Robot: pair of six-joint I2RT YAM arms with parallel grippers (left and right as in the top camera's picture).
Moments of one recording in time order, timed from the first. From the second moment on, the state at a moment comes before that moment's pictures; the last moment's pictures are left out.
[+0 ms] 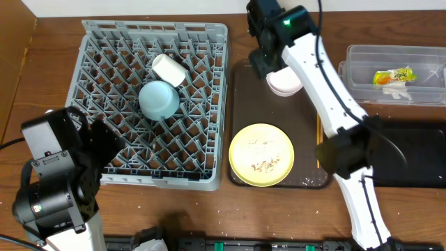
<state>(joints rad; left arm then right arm) 0.34 0.99 1.42 -1.36 -0.19 -0.41 0.50 2.45 2.60 -1.45 0.09 0.07</state>
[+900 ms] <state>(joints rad) 0.34 0.99 1.42 -1.36 -0.19 -0.41 0.51 2.53 2.59 -1.52 -0.12 0.13</state>
